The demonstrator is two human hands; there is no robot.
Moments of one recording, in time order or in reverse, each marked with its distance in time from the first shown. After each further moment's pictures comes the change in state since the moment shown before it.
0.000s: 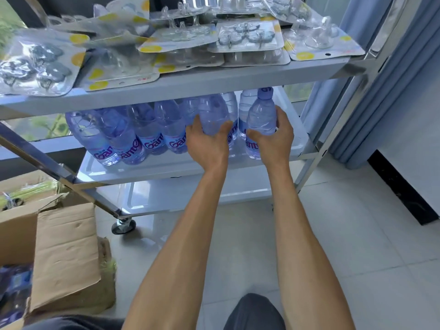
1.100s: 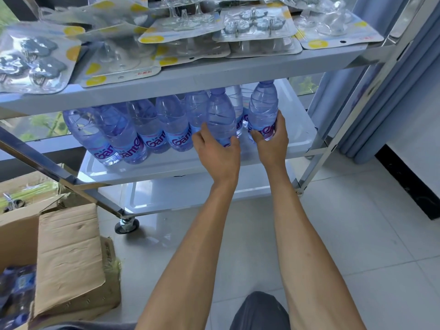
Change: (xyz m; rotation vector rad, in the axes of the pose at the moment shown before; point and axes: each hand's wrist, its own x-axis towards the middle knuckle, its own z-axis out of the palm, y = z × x) left_hand -0.012 -0.044 0.016 0.192 0.028 0.195; right_hand 0.003 0.050 0.022 -0.013 -0.031 -0.013
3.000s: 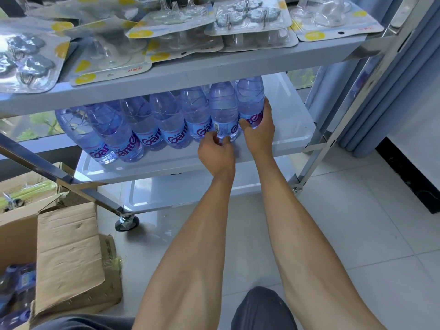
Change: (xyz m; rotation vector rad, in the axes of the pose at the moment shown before) left_hand 0.010 -0.027 0.028 0.016 -0.050 -0.177; right_hand 0.026 0.012 0.030 -0.070 -0.023 0.019
